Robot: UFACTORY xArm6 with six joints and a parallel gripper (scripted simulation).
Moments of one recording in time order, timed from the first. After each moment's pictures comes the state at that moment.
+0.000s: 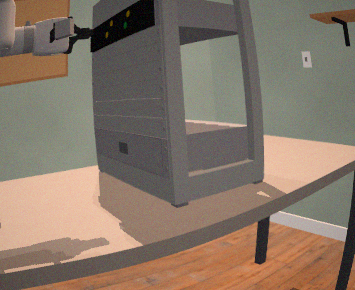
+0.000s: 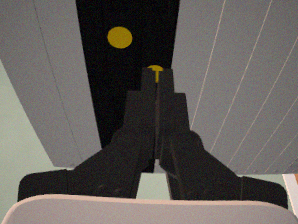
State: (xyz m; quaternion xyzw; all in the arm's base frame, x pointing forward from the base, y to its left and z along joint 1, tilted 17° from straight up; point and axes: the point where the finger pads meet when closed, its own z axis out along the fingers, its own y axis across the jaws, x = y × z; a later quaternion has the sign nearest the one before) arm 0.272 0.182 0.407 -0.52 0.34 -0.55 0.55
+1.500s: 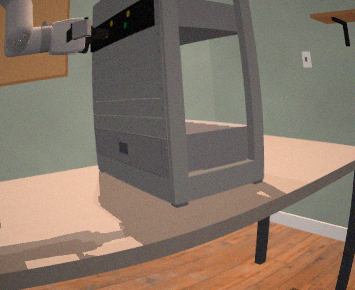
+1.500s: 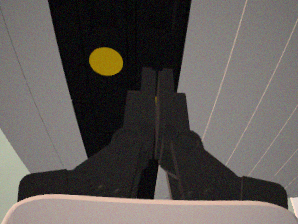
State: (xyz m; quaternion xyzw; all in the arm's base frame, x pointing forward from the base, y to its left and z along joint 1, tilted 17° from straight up) arm 0.321 0.207 0.415 -0.52 0.35 -0.55 0.55
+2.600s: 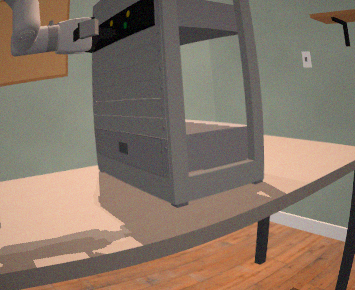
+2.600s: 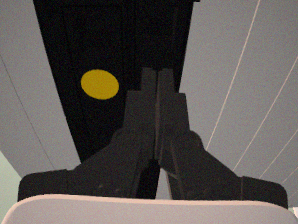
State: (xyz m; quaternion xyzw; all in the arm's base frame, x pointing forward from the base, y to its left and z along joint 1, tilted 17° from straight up) arm 0.339 0.211 0.419 -0.52 0.35 -0.55 0.55
